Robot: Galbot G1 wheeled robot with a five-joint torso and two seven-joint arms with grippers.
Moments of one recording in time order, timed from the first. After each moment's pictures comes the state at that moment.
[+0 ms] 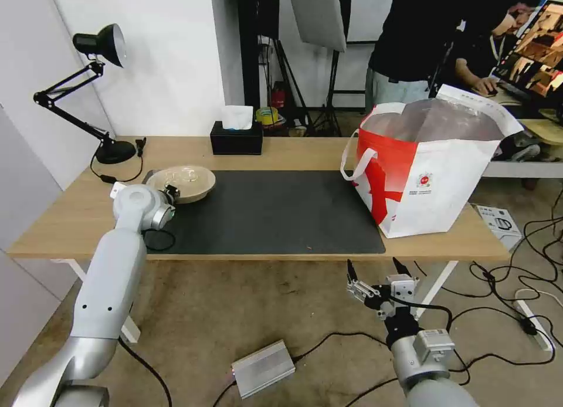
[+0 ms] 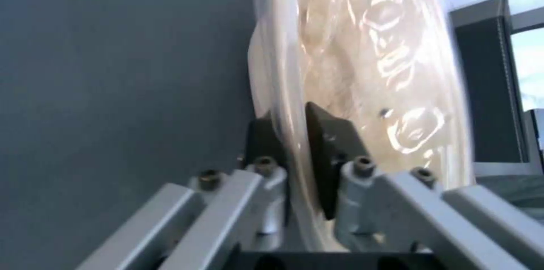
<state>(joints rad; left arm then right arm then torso) 0.57 -1.18 -0.40 -1.46 -1.63 0.25 -0.98 -1.47 0.75 0.01 2.30 0.46 -0.01 0.77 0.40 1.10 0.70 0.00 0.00</state>
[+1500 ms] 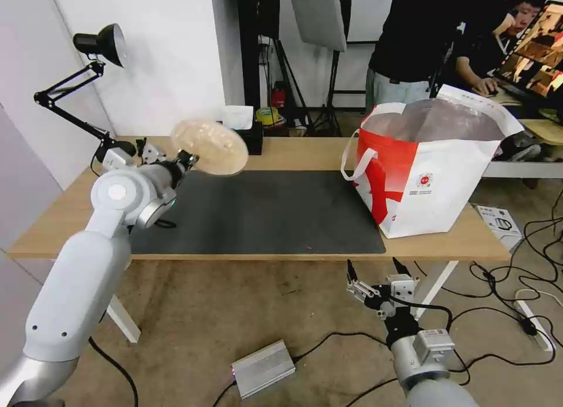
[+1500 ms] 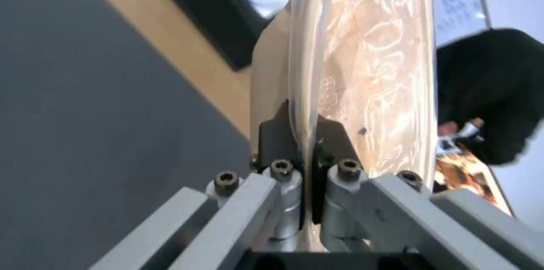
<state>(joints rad) 0.52 -1.04 -0.24 -1.83 -1.81 0.25 -0.86 -1.47 0.75 0.01 2.30 0.46 -0.01 0.77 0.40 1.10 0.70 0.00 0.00</state>
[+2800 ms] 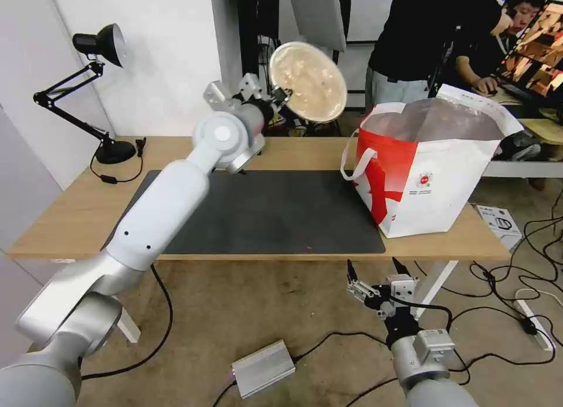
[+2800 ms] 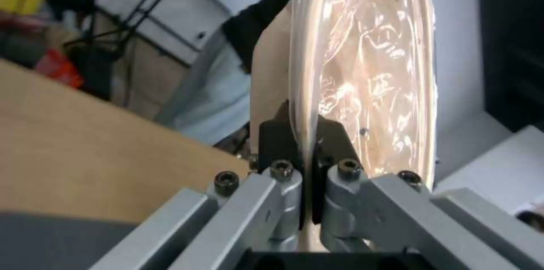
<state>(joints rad) 0.08 -1.22 0.20 -1.52 -1.69 0.15 -0.47 -1.47 0.75 0.01 2.30 0.46 -0.01 0.77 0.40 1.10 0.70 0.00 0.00</state>
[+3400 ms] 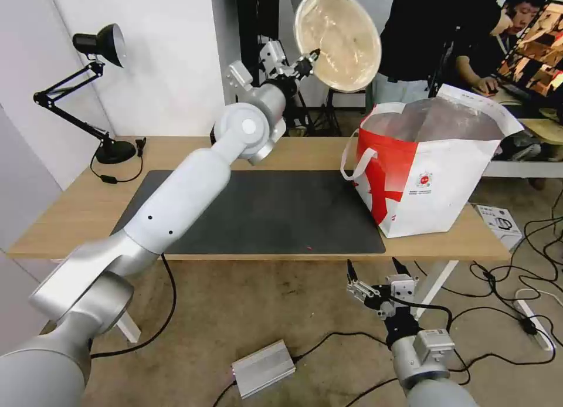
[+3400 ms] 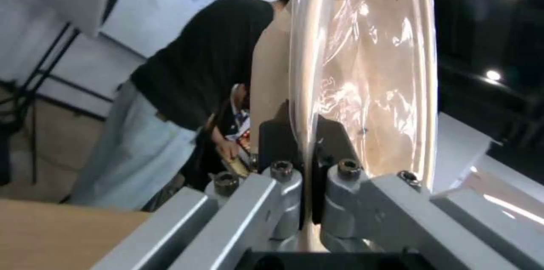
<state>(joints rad) 0.00 -1.28 0.30 -1.41 -1.57 0.01 -0.19 -1.47 0.75 0.01 2.30 0.46 -0.01 0.77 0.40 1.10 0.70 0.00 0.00</state>
